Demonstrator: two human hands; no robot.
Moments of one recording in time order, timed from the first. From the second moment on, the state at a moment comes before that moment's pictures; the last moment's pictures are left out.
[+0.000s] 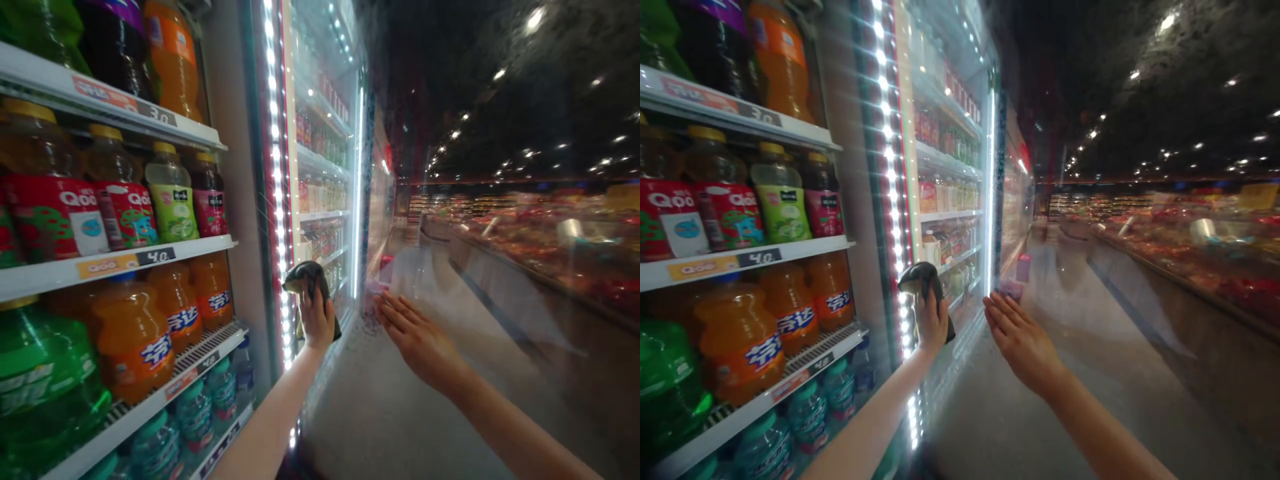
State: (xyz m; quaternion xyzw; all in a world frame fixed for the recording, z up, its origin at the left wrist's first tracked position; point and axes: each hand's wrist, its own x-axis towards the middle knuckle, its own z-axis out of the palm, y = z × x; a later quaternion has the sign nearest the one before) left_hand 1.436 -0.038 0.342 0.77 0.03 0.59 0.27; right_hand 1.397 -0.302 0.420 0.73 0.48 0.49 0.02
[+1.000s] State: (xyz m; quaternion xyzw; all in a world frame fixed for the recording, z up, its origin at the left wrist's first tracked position) left_hand 1.426 -0.107 0.354 0.75 -0.13 0.63 0.15; right_hand 1.349 -0.401 0.358 0.76 0.30 0.56 0.14
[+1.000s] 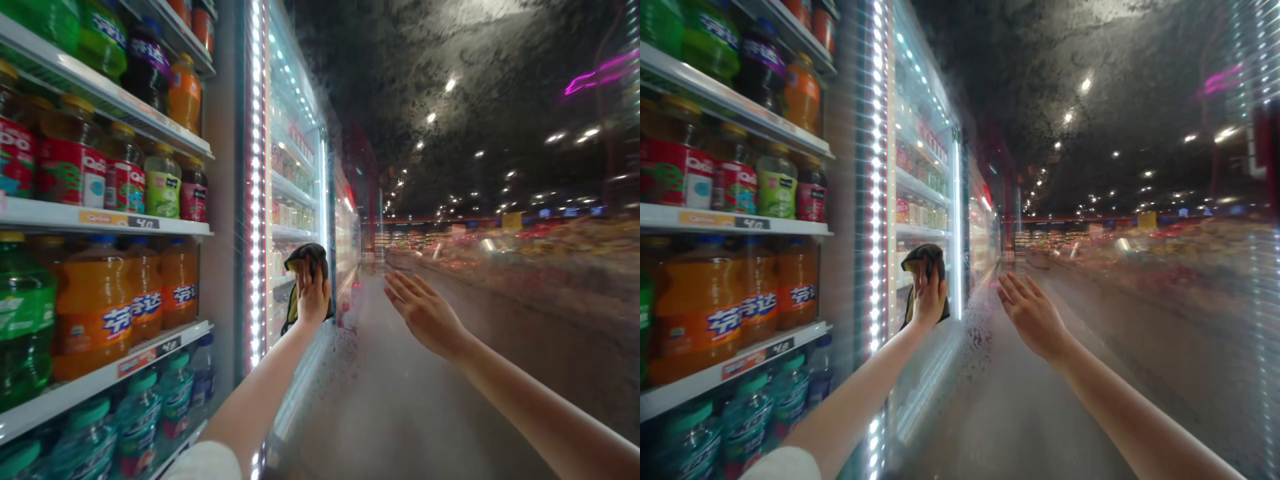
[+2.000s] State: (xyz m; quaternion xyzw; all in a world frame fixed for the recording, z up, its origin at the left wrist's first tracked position) left_hand 1.398 -0.180 0.293 0.77 -0.40 0.49 -0.08; right_hand 1.321 -0.483 0.315 0.80 0.24 0.52 0.17
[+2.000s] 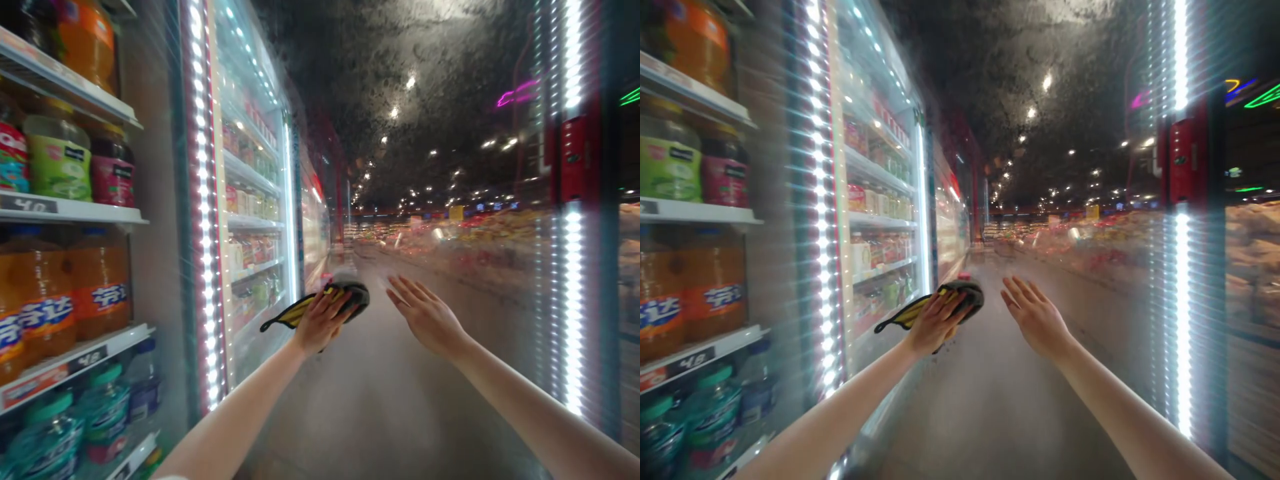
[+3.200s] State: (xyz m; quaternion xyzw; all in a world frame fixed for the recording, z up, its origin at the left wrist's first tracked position) left_hand 1.379 -0.341 0.327 0.73 -0.39 0.56 -0.07; right_hand 1.305 -0.597 0.311 0.83 0.15 0.52 0.13
